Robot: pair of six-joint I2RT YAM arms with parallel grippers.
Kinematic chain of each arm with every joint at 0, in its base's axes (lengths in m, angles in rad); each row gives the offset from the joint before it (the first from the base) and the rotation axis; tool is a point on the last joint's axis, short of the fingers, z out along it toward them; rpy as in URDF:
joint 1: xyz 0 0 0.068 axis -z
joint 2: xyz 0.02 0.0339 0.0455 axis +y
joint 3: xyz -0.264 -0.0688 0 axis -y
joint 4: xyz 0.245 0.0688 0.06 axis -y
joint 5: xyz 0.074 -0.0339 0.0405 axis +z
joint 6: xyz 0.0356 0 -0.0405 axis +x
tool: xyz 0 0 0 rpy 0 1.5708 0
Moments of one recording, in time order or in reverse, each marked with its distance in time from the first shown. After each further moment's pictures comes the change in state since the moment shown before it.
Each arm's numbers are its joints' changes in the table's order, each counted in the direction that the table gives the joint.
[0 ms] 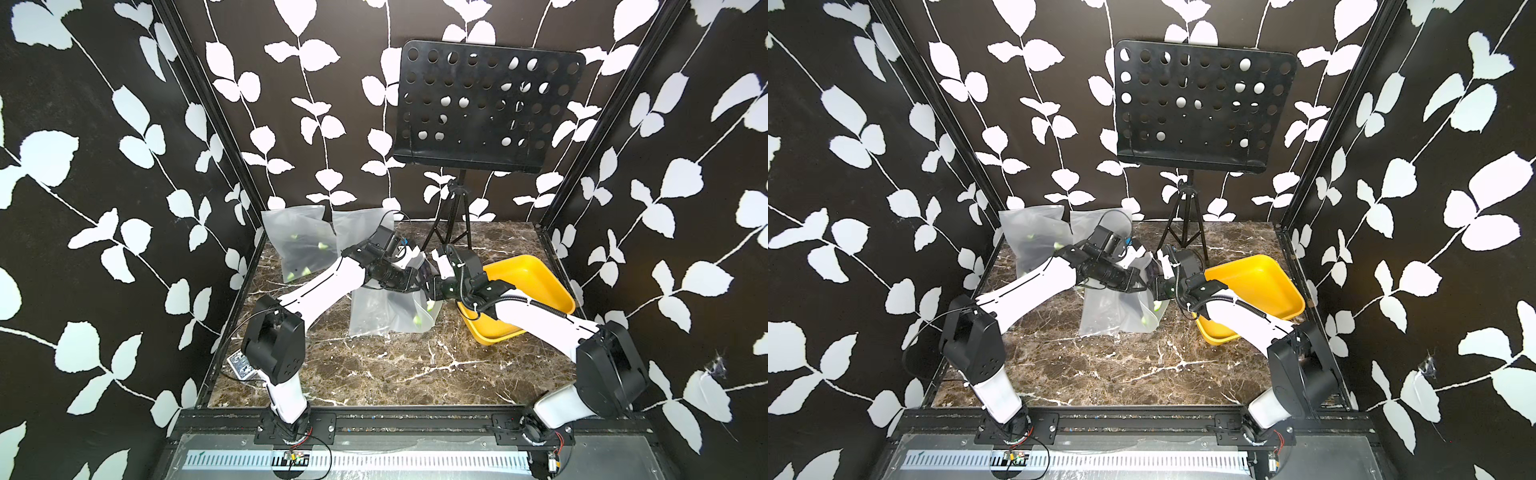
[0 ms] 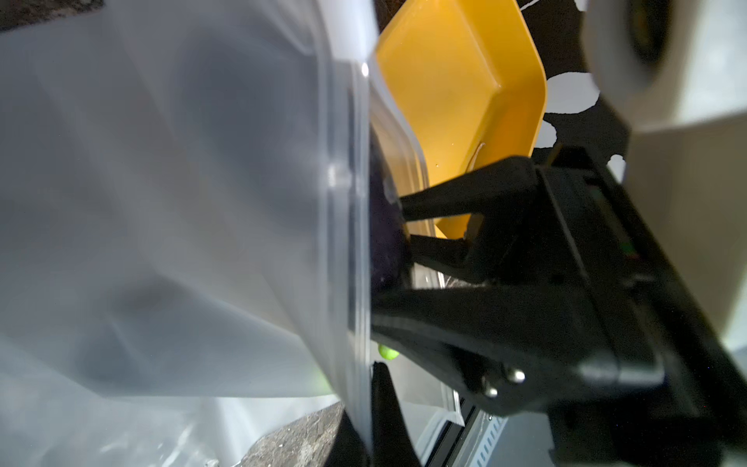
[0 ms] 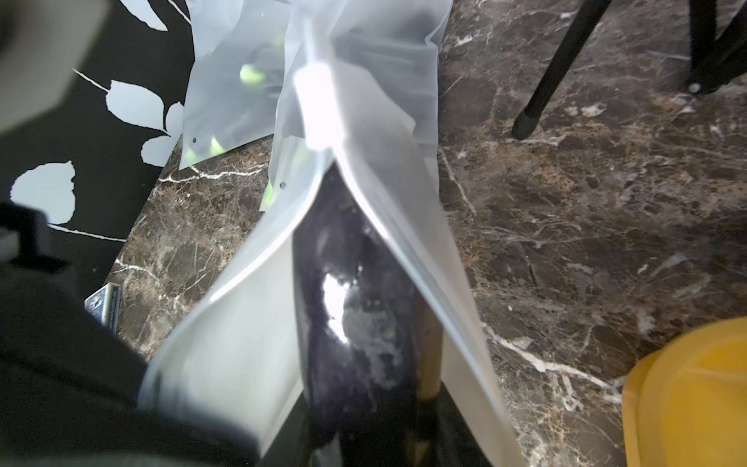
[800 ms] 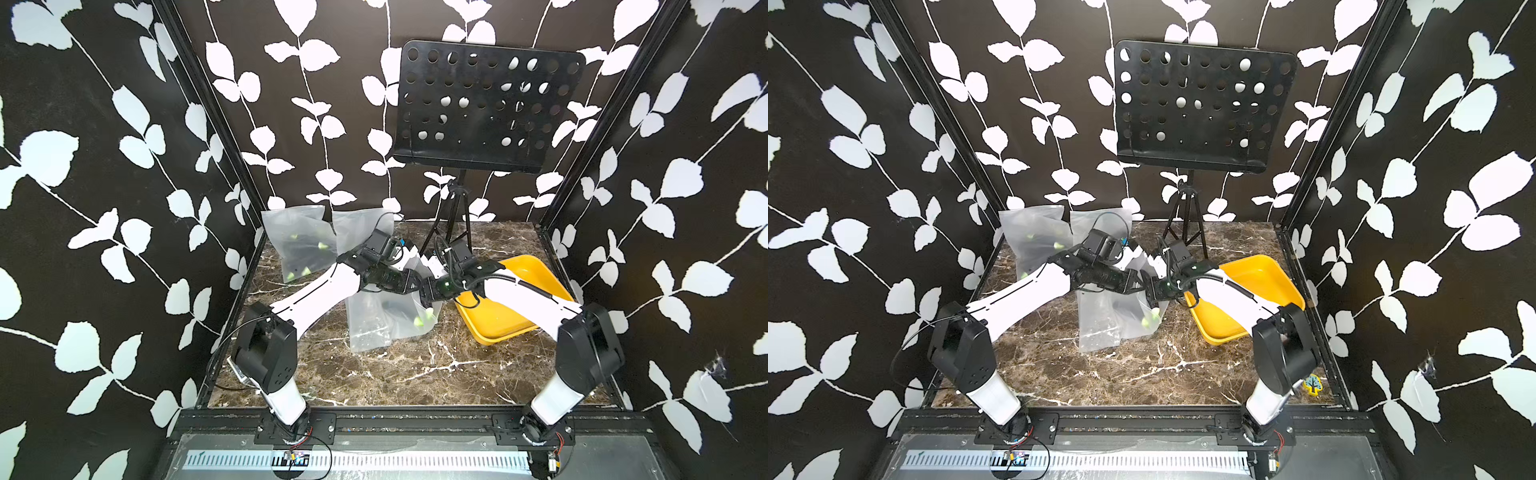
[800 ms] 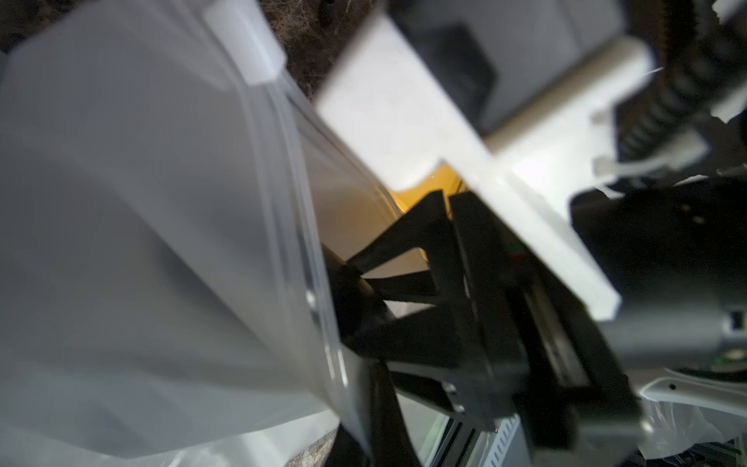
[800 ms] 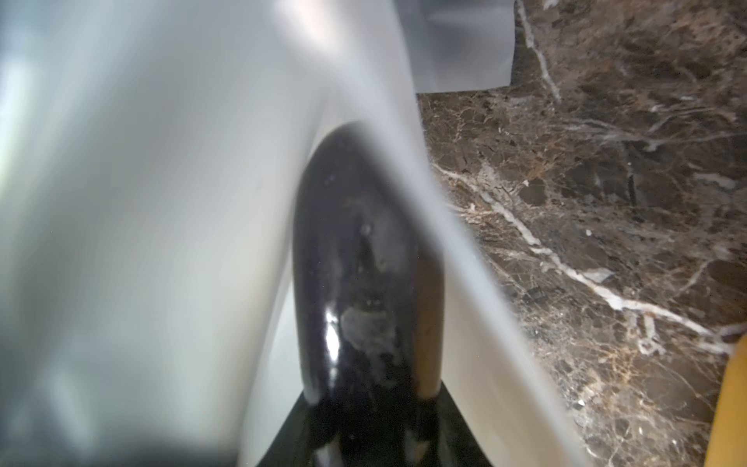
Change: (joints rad) left arm 0.009 -0.060 -0.087 0.096 0.004 -0.018; right arm 0.016 0.175 0.246 -0.363 0.214 -0.060
